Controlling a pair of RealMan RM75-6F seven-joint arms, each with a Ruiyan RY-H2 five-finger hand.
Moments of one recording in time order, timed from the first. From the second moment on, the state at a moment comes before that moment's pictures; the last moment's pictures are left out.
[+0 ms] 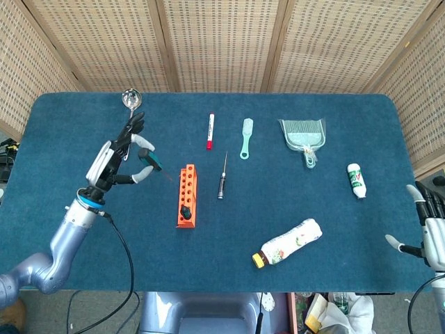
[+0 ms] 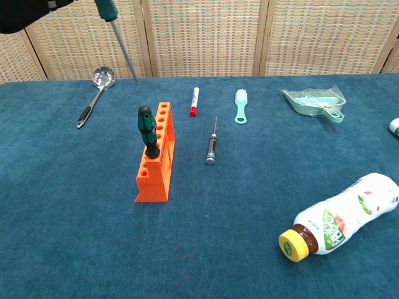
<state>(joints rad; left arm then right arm) -0.64 -1.33 -0.36 -1.58 1.44 1.10 -1.05 0.09 -1.10 0.13 -1.52 -1.44 1.48 0.20</state>
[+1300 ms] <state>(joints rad) -0.77 -1.51 -0.35 -1.40 1.32 1.00 -0.95 0.11 -1.09 0.16 -1.50 -1.38 1.43 0.23</state>
